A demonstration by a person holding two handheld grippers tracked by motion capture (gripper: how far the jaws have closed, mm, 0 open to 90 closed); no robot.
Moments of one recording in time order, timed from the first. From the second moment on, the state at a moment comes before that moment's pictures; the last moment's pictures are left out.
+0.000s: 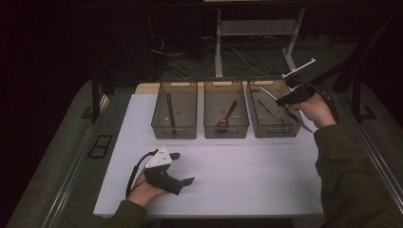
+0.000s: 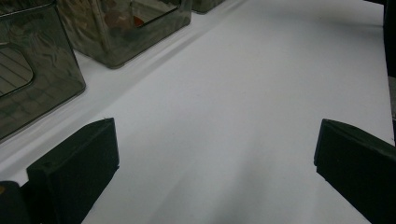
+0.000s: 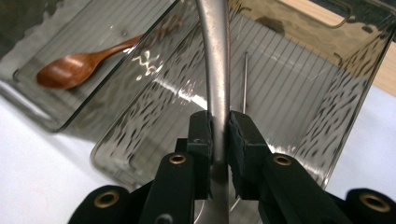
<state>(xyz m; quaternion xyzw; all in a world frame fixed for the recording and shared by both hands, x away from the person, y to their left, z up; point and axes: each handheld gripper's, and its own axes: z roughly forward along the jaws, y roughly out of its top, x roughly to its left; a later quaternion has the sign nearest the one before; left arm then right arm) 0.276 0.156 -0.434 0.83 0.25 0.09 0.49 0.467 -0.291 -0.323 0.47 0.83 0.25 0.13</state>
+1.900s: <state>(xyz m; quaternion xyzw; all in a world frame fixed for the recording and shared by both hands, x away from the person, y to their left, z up) 0.276 0.157 -0.432 0.83 0.25 0.09 0.50 0.522 -0.284 -0.362 0.50 0.81 0.28 0.12</state>
